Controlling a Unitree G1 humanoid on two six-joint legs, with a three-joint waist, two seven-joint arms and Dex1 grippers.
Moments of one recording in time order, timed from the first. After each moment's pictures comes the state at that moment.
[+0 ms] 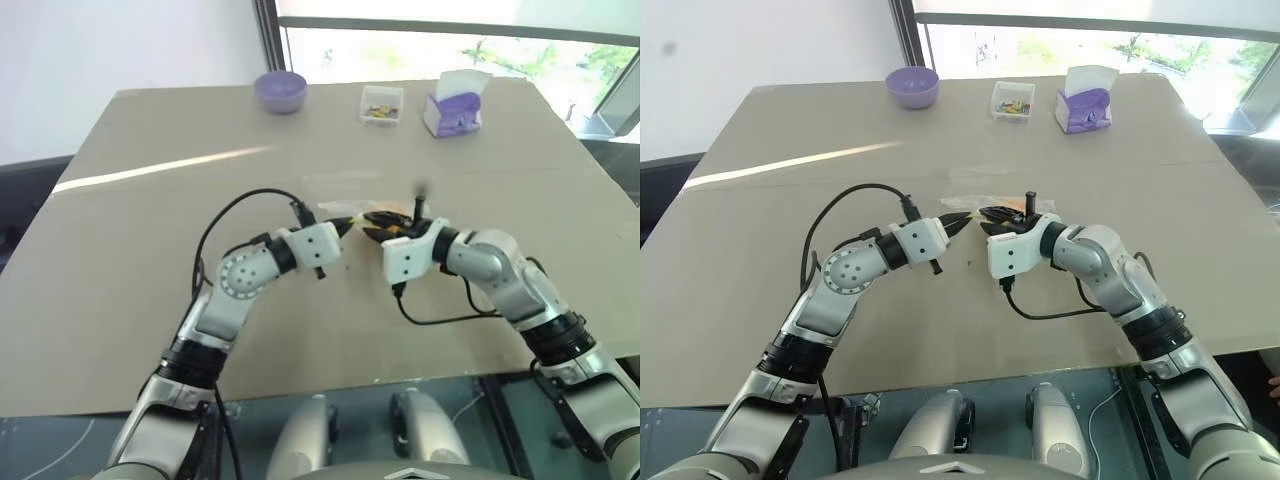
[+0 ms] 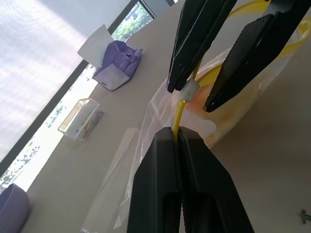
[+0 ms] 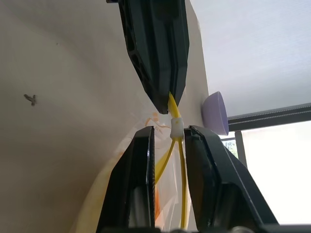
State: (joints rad) left arm -0.43 0.47 -0.21 0.06 0.19 -0.25 -0.61; right arm -0.59 -0.49 0.38 0.02 -0.51 -0.30 0.61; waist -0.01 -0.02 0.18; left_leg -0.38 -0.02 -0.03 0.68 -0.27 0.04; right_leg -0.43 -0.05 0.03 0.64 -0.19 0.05
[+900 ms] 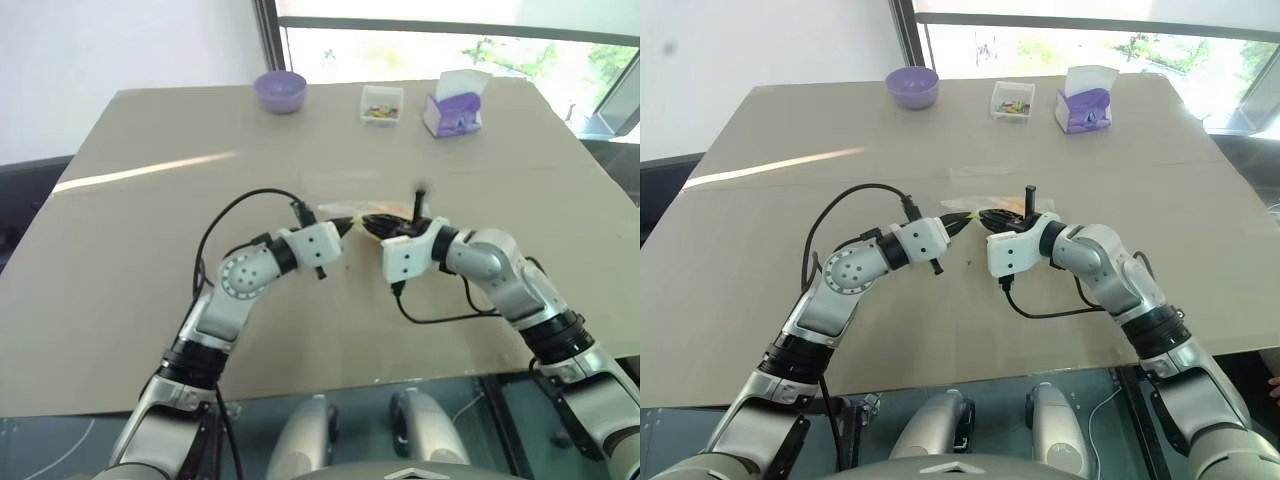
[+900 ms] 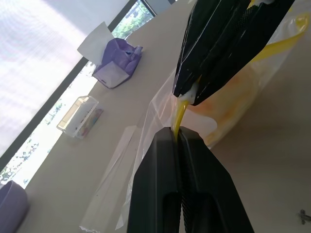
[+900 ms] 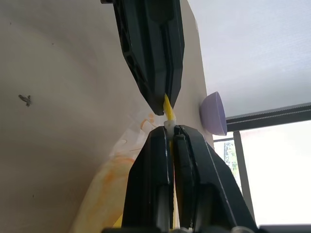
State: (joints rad) left arm -0.43 0.47 -0.21 0.06 0.19 -0.23 -0.61; right arm -0.59 -0.48 0.38 0.04 -0.51 -0.31 0.59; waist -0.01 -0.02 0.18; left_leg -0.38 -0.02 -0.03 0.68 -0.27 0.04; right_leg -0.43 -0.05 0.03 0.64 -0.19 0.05
